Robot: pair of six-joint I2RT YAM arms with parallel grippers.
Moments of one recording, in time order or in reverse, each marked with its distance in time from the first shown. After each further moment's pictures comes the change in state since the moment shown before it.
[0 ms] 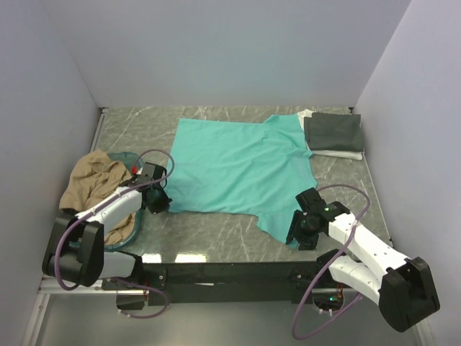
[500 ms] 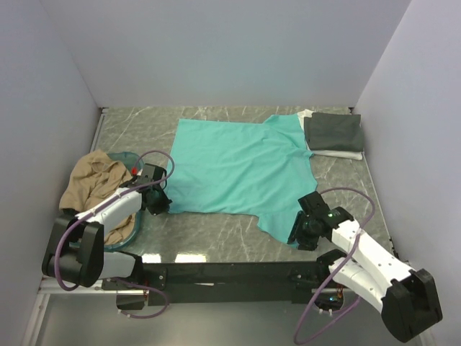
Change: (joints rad) left arm 0.000 -0.010 -0.020 0.000 0.014 0.002; right arm 0.000 -0.067 -0.063 0.028 0.019 0.050
